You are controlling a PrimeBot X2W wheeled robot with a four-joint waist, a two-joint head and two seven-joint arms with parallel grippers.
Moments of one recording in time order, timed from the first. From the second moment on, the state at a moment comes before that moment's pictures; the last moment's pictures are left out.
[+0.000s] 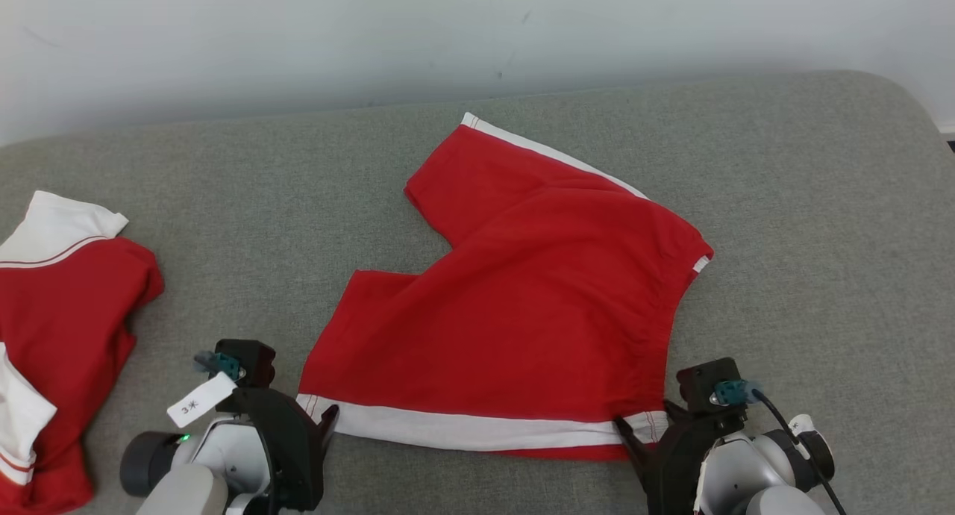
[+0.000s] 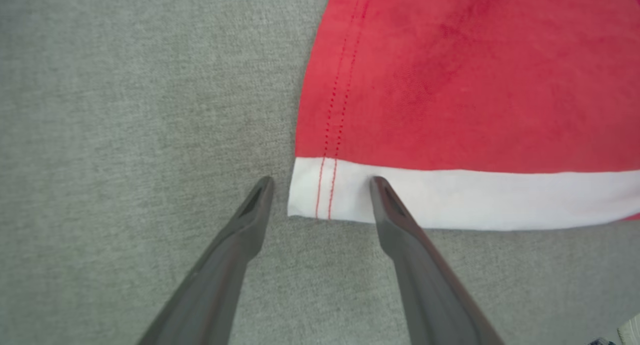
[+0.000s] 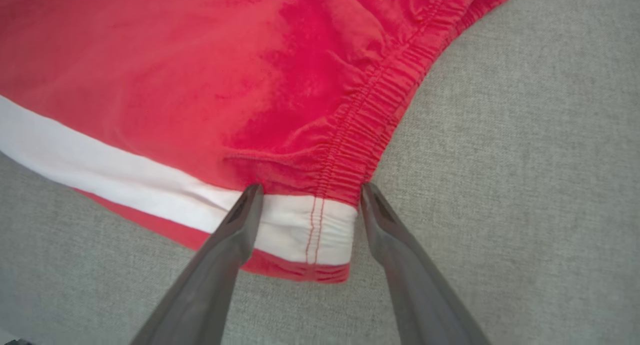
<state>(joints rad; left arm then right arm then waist) -0.33 0.26 -0.46 0.35 -0.45 0.07 0.53 -0.12 -0.12 0.27 0.16 0.27 -0.03 0.47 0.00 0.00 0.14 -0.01</state>
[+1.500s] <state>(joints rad) -0.38 0.25 -0.47 0.31 -0.47 0.05 0.68 -0.08 -0.13 0.26 -0.02 0.26 -0.08 0.72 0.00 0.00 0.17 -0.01</state>
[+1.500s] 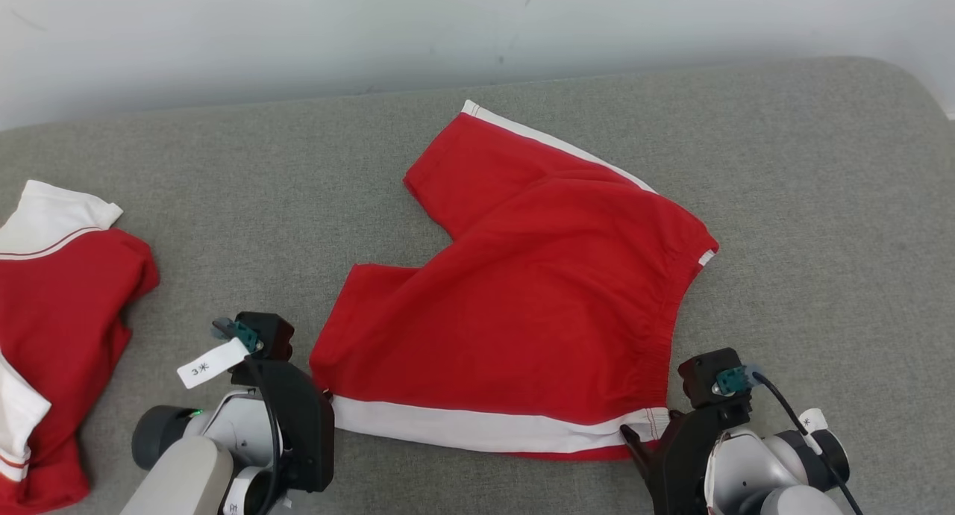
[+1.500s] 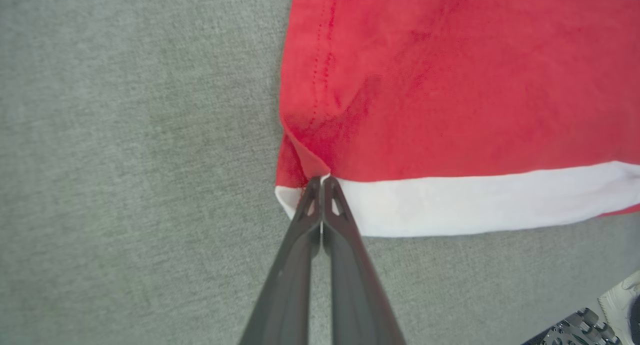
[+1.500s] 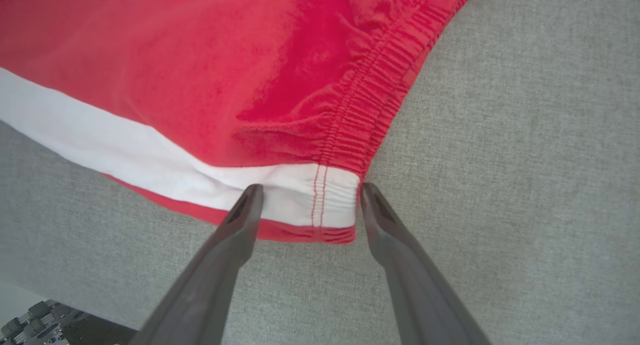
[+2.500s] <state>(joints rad) -0.39 0.25 -0.44 0.24 -0.48 0.06 0.62 -0.08 -0.10 0.19 -0.08 0.36 -0.09 0.70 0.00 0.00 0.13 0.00</state>
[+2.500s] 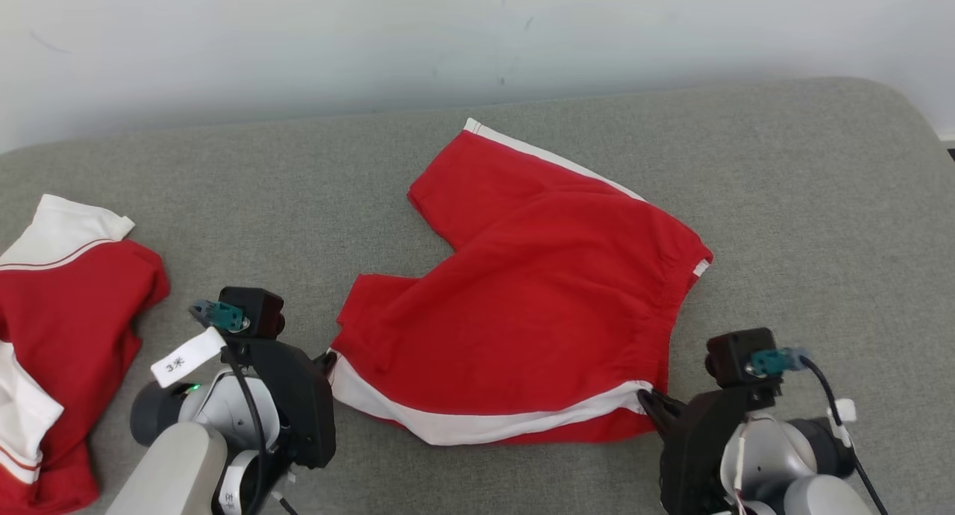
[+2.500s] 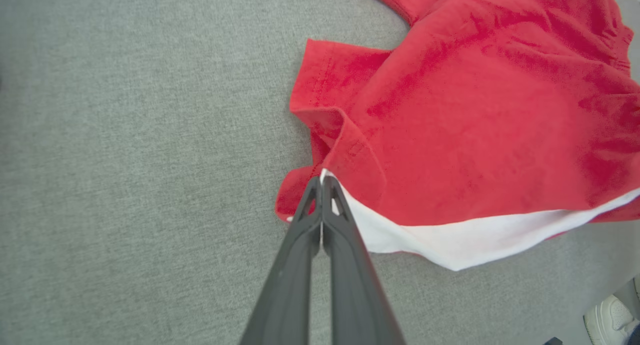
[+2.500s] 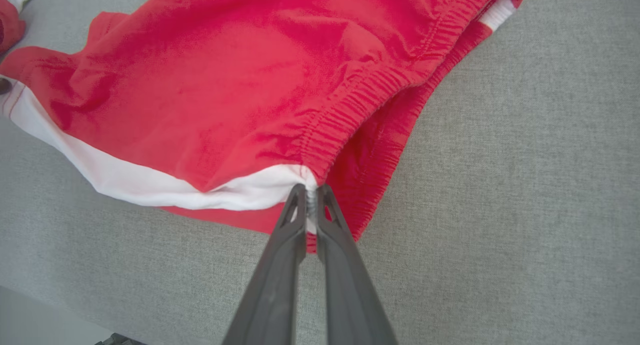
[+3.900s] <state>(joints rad) -0.46 0.21 -0.41 0.05 -0.42 0.11 0.62 0.03 -0.08 0.10 -0.26 0.49 -0.11 0.72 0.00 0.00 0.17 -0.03</state>
